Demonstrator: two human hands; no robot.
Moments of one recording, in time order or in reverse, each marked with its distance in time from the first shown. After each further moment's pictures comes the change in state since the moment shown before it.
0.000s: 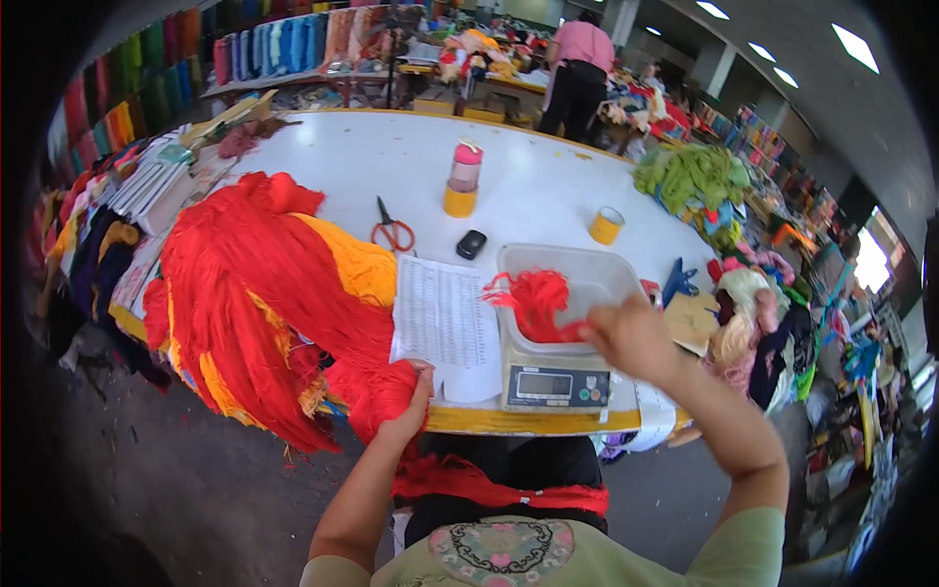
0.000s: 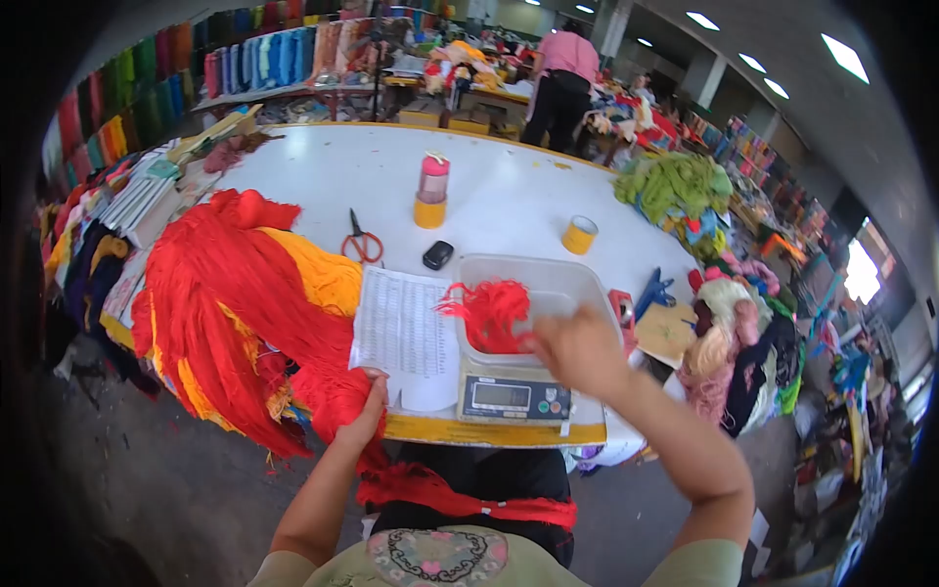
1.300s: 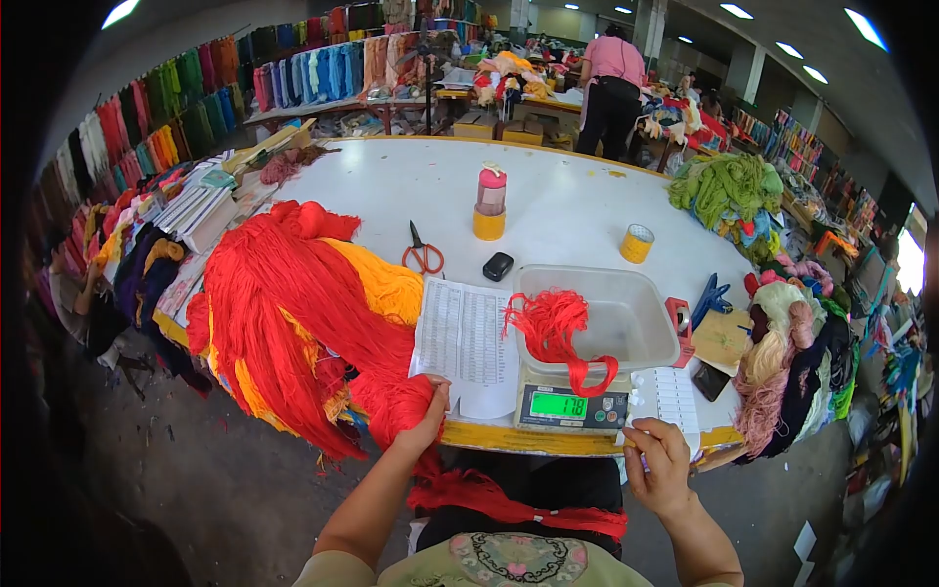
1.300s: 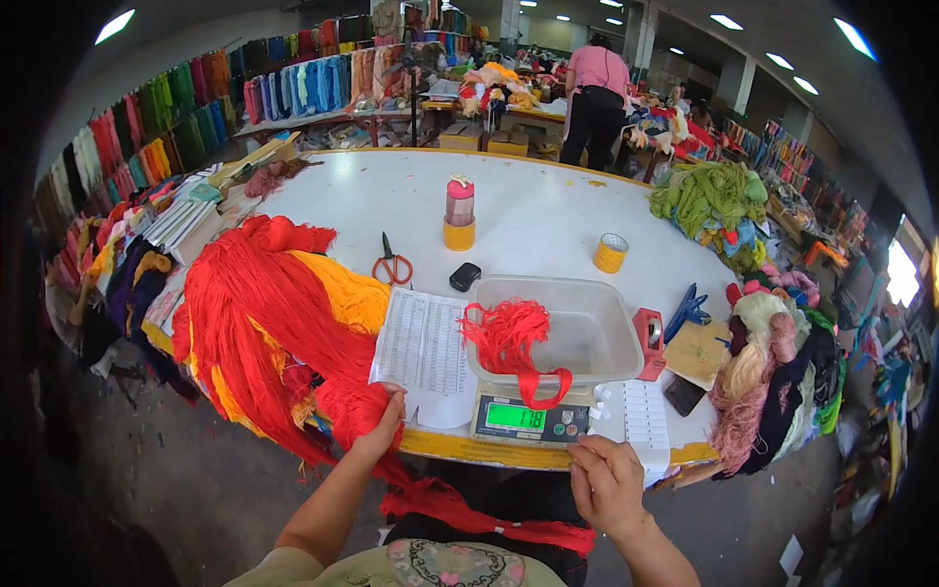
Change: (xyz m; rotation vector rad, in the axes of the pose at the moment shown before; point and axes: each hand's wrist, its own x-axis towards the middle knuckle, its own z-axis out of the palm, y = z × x) left_hand -0.003 0.011 0.005 0.017 -0.027 -0.059; right_hand -0.134 -0.060 0.015 0.361 0.491 0.171
